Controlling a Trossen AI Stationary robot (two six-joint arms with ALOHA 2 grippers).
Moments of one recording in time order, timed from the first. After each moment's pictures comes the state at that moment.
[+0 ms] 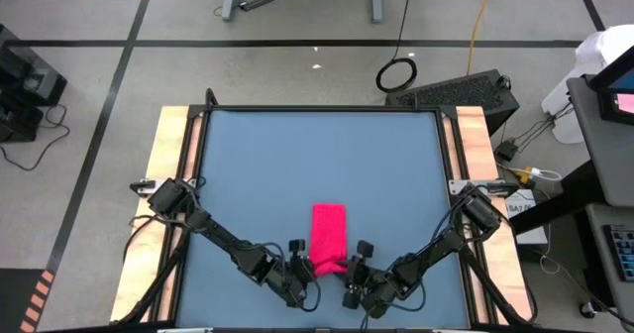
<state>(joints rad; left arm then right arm) -0.61 2.06 1.16 -0.05 -0.38 -0.43 0.73 2.16 1.02 0.21 0.81 0.76</state>
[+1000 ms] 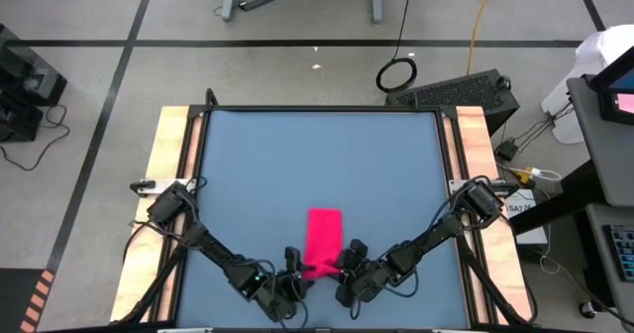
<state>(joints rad) -0.72 2.11 1.16 0.08 -0.71 -0.15 0.64 2.06 1.02 0.22 0.49 0.96</state>
